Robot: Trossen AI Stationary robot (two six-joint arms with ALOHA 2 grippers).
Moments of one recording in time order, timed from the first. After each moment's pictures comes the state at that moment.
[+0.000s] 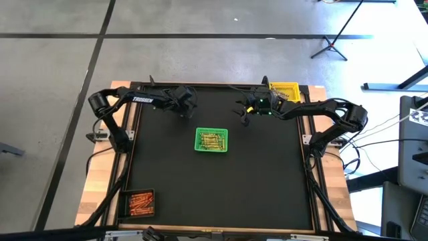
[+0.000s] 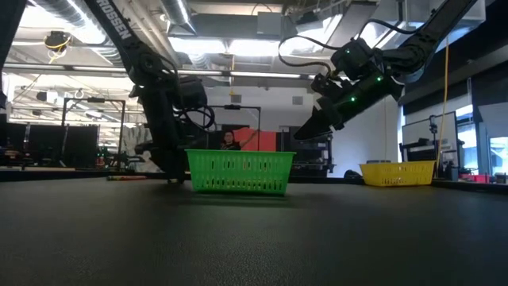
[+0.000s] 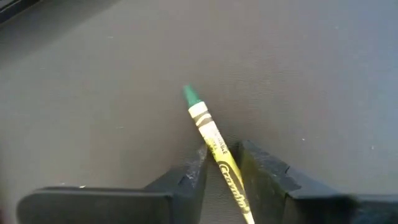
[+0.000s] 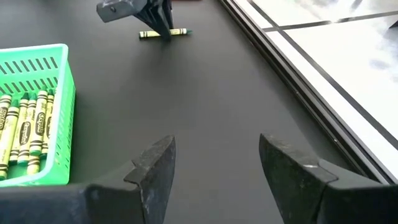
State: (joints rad) left arm 0.63 1.71 0.84 -0.27 -0.19 -0.38; right arm -0.50 1.53 0.68 0.32 -0.14 -0.18
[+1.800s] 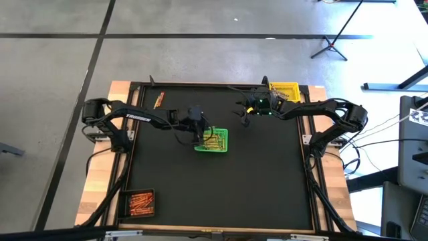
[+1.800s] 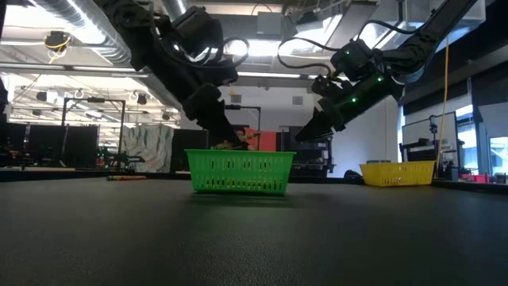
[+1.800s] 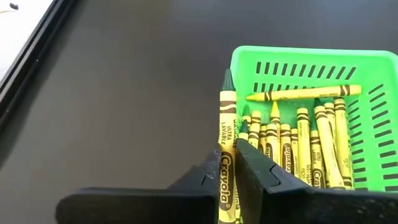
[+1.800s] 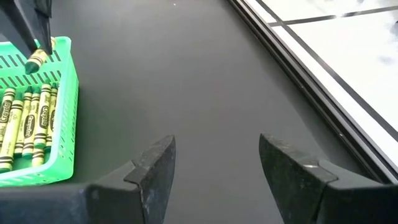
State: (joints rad) left arm 0.19 1.59 0.84 0.01 -0.09 0.12; right arm -0.50 1.53 0.68 0.30 -0.15 -0.18
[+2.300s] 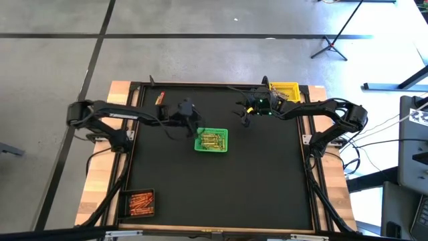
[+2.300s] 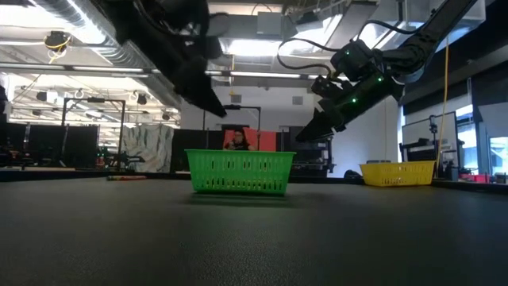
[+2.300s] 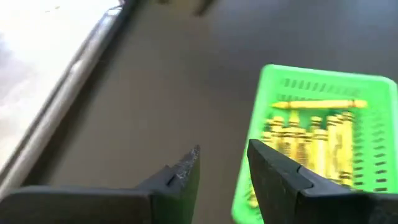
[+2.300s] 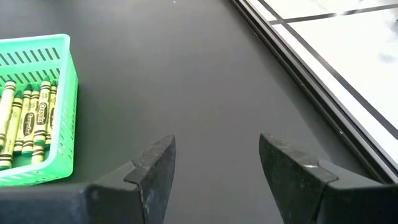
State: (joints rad) left arm 0.21 1.42 0.84 -0.13 -0.17 0.07; right arm -0.50 1.53 0.68 0.30 -0.15 -0.18
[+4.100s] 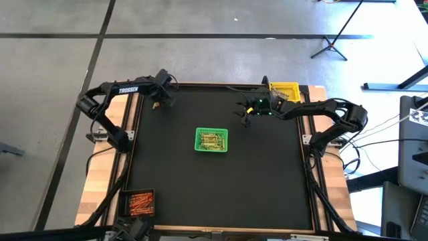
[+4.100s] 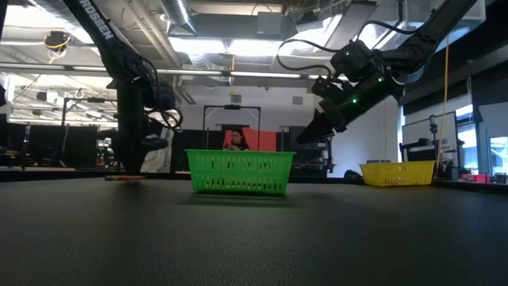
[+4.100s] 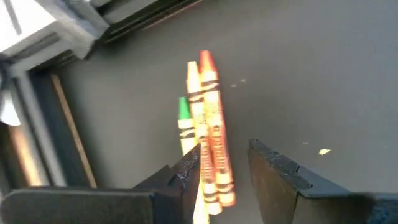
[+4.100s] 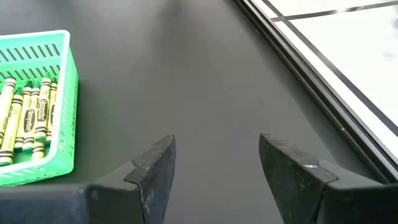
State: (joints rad) left arm 0.96 1.60 0.84 -0.53 -0.25 -0.21; right arm -0.50 1.53 0.68 0.28 -0.15 -0.18
